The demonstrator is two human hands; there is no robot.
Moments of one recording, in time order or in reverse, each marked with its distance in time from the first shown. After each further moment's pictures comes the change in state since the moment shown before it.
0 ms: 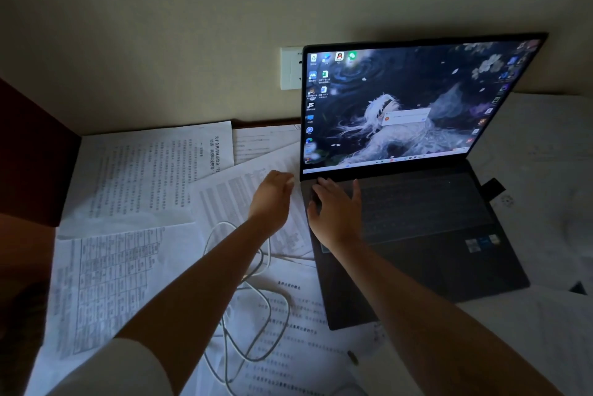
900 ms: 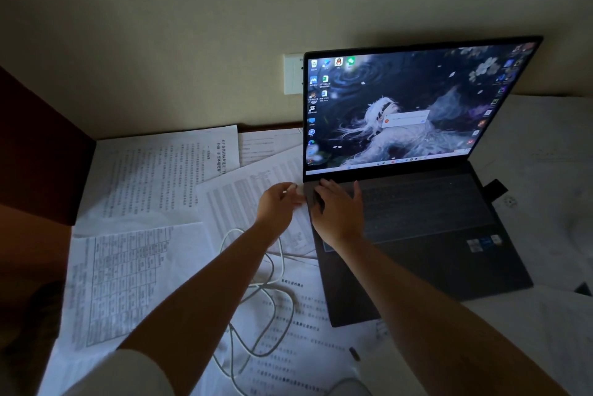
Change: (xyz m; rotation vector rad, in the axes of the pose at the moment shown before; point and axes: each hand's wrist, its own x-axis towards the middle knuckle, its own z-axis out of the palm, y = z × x) left_hand -0.014 0.016 0.001 -0.582 -0.009 -0.423; right_hand 0.003 -0.001 -0.012 0.038 -0.155 0.027
